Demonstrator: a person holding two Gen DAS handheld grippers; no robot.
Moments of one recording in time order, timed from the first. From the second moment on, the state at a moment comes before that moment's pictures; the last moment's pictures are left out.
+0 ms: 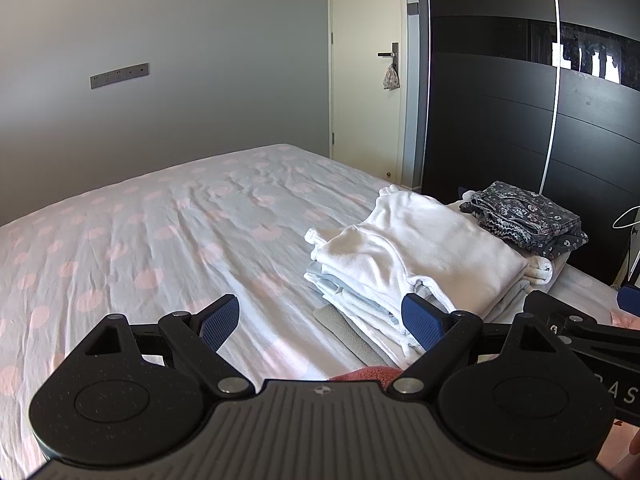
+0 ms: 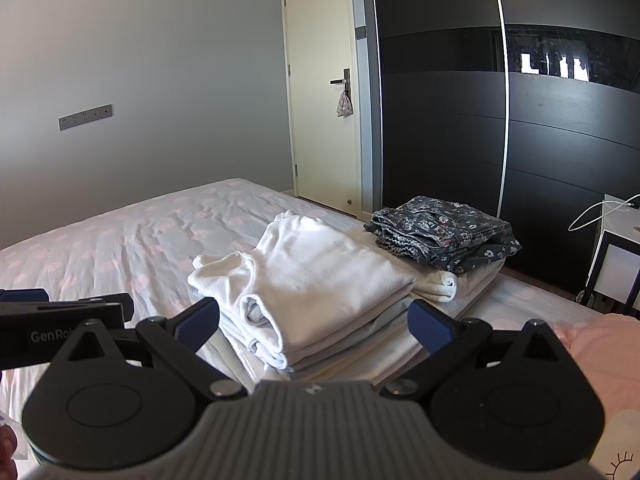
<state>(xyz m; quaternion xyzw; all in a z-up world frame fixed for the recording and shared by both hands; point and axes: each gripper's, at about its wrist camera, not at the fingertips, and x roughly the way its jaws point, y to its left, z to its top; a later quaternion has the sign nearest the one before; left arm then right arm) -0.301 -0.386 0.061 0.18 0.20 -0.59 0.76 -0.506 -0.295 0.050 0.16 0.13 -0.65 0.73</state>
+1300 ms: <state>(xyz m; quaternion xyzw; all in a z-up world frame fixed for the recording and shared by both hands) -0.298 -0.384 0.060 0.18 0.20 -0.60 0.76 -0.504 -0.292 0.047 0.16 0.13 -0.65 0.73</state>
